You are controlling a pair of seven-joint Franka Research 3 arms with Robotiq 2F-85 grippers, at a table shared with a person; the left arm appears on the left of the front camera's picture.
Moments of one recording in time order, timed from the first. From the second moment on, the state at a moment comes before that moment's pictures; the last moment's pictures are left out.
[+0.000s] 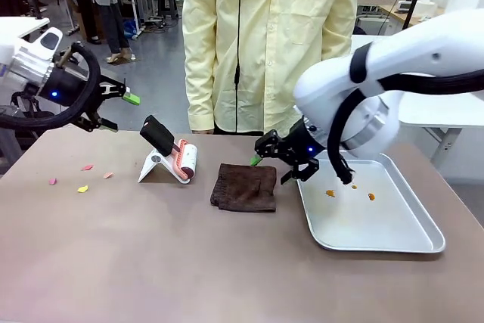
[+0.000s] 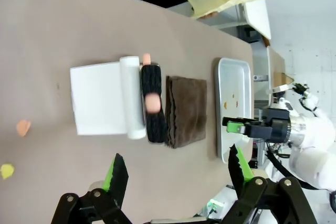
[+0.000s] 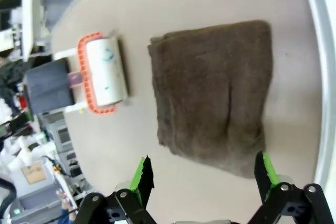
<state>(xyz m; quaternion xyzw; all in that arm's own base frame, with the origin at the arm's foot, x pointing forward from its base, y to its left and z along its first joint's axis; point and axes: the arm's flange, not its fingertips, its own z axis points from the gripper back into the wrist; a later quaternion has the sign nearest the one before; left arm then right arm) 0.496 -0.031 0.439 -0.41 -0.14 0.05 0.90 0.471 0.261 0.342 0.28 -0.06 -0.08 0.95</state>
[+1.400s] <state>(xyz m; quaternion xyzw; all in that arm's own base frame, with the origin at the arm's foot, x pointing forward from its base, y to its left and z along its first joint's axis) 0.564 -0.062 0.392 -0.37 -0.05 0.02 0.93 0.513 0.291 0.307 0.16 -0.04 -0.17 0.97</state>
